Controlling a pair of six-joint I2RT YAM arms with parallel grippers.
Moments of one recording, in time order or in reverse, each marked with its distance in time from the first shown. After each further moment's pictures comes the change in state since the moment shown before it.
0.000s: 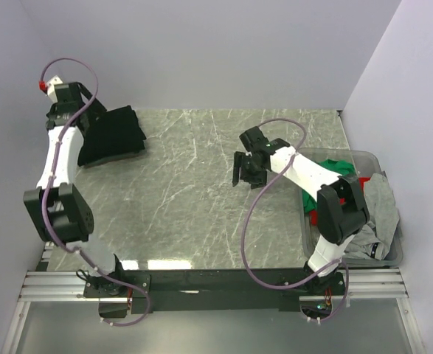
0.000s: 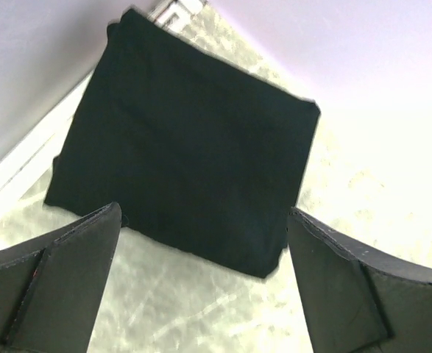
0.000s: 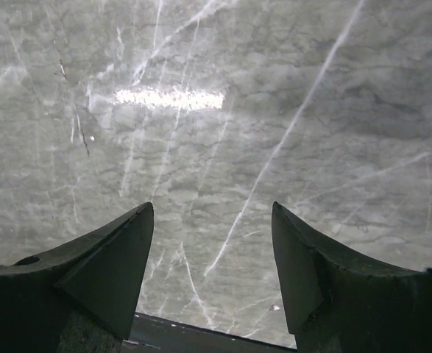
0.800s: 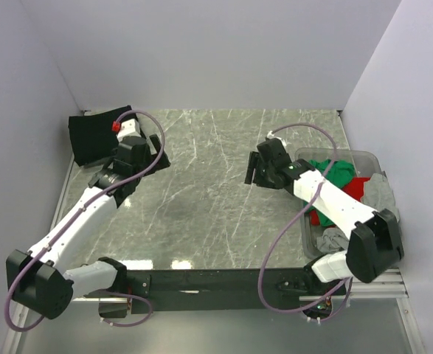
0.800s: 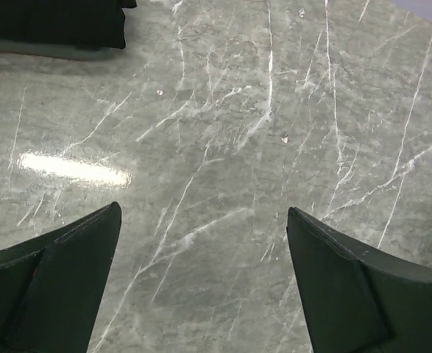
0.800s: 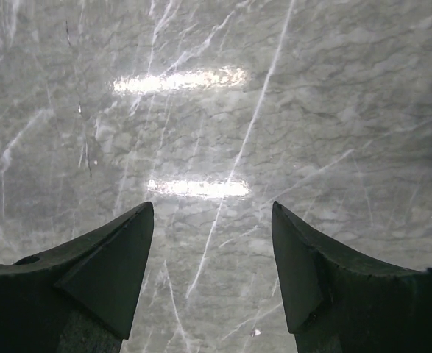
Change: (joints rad) left arm -0.602 -0.580 -0.660 0.087 -0.104 -0.060; right arm 0.002 -0.342 -0.285 0.207 0.175 0.022
